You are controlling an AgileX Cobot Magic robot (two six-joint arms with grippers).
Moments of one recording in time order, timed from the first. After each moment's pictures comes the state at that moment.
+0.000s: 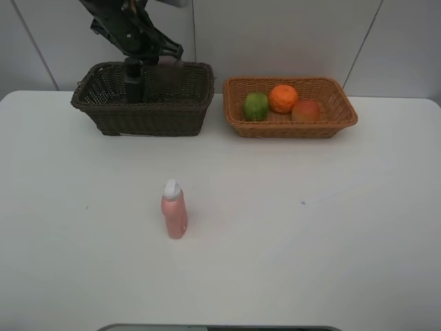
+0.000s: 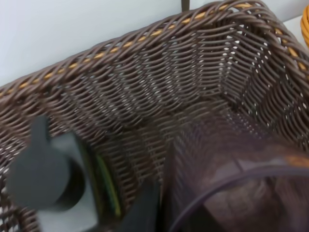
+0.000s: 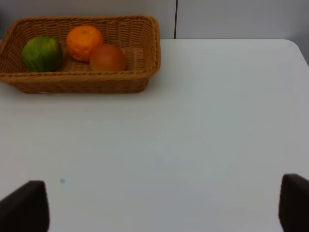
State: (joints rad) left arm -0.38 2.05 -1.59 0.22 0.50 -0.14; right arm 0.00 0.00 -0.52 -0.07 1.06 0.04
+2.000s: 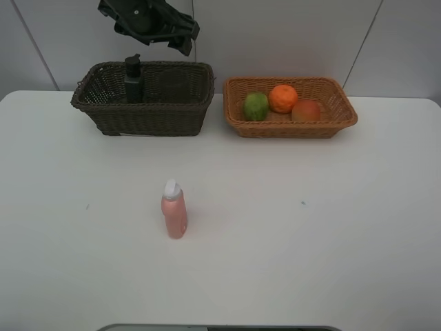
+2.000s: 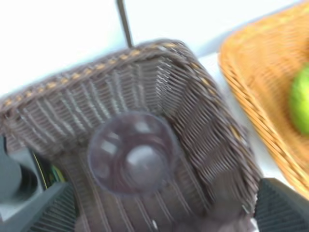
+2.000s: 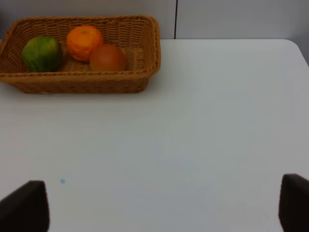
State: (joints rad) left arm -0.46 1.91 -1.58 0.13 0.62 -0.12; right arm 0.00 0.00 -0.52 -0.07 1.06 0.04
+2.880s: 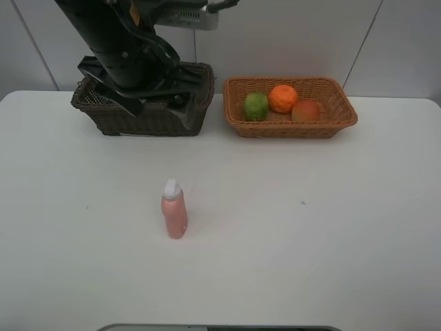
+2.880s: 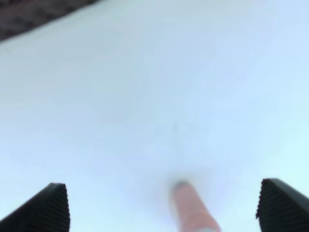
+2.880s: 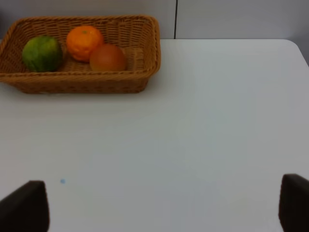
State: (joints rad) left arm -0.68 1.66 -1.29 0.05 0.91 -0.36; right arm 0.00 0.00 -0.52 -0.07 1.06 0.04
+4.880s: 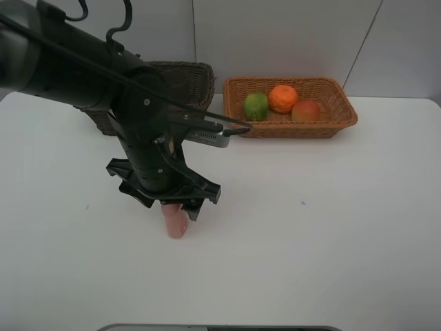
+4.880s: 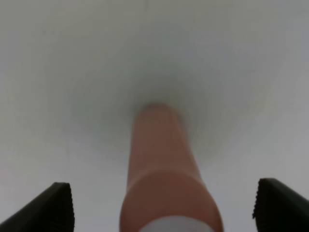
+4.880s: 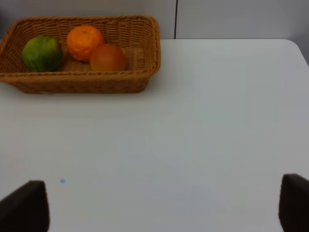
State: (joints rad) left arm -0.80 1.84 -1.03 0.01 0.71 -0.50; right arm 0.00 0.00 -0.52 -0.07 1.06 0.04
